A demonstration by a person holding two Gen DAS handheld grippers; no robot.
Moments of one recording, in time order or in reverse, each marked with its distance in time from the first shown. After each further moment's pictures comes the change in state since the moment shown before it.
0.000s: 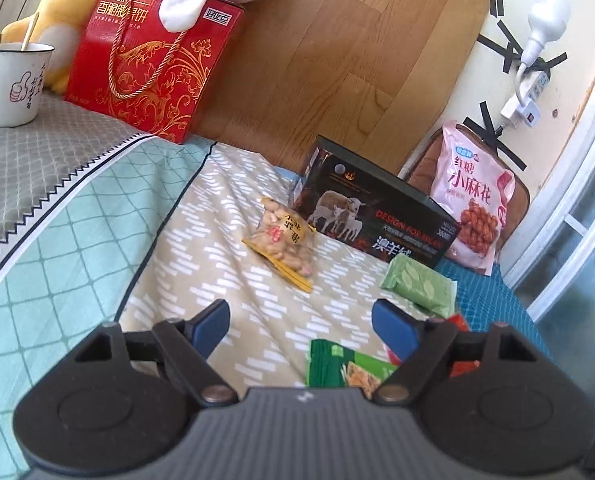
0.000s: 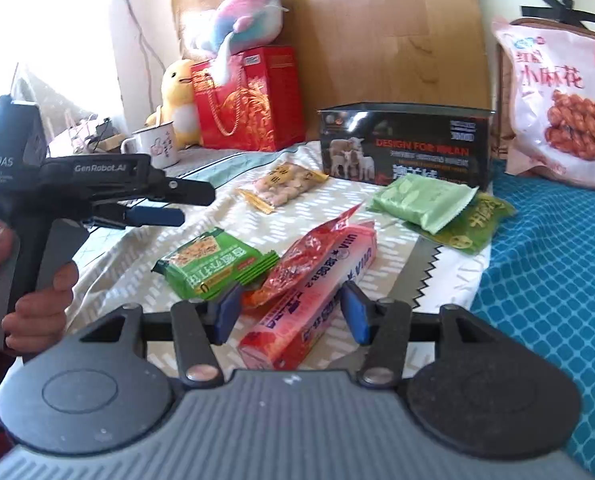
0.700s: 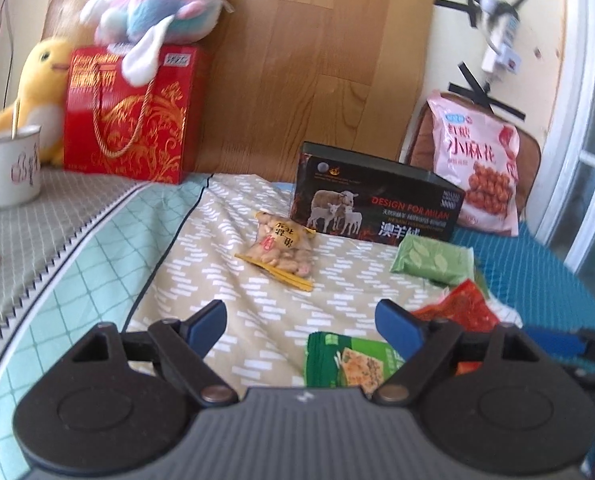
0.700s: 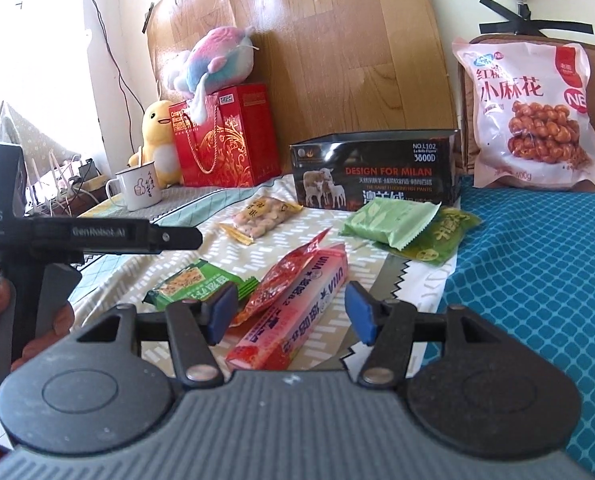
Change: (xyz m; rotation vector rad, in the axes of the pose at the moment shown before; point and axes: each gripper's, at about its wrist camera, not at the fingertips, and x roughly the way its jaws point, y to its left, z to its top) left arm -0.002 -0.043 -0.017 0.257 -0.044 0.148; right arm -0.018 -0.001 -0.007 0.034 -0.111 -0.044
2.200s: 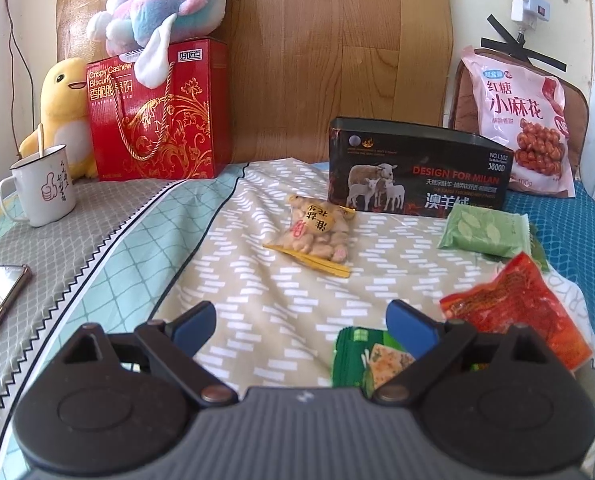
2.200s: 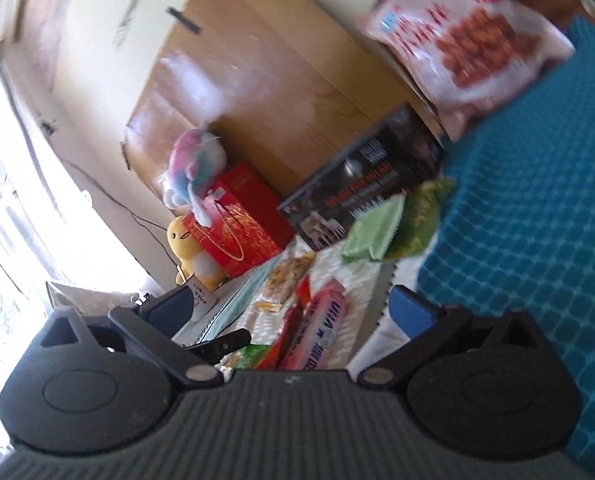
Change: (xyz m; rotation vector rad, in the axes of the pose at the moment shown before) left arm 0.022 -0.015 0.002 0.079 0.072 0.186; right arm -0.013 -0.083 -0.008 0.580 -0.105 0.225
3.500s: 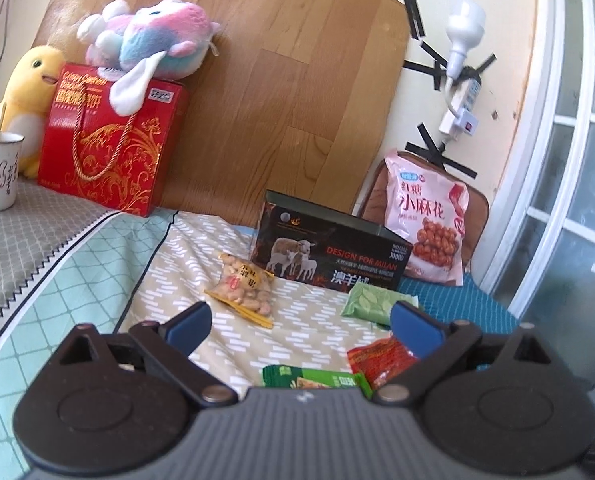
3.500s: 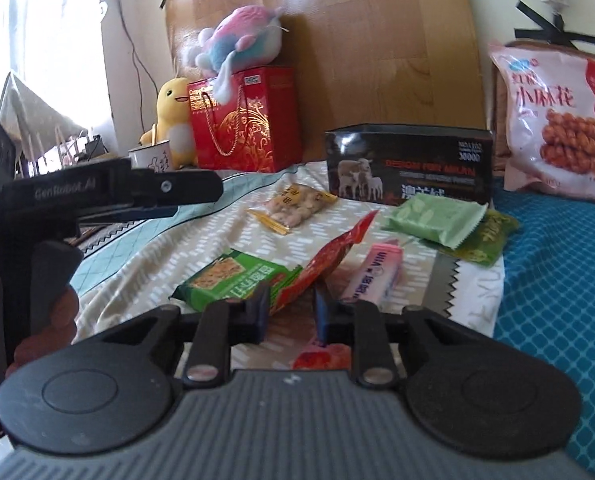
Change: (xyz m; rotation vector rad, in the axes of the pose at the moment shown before) left arm -0.039 0.047 -0.009 -0.187 -0.215 -0.386; right arm 0.057 0.093 -0.064 -0.639 0.151 -0.231
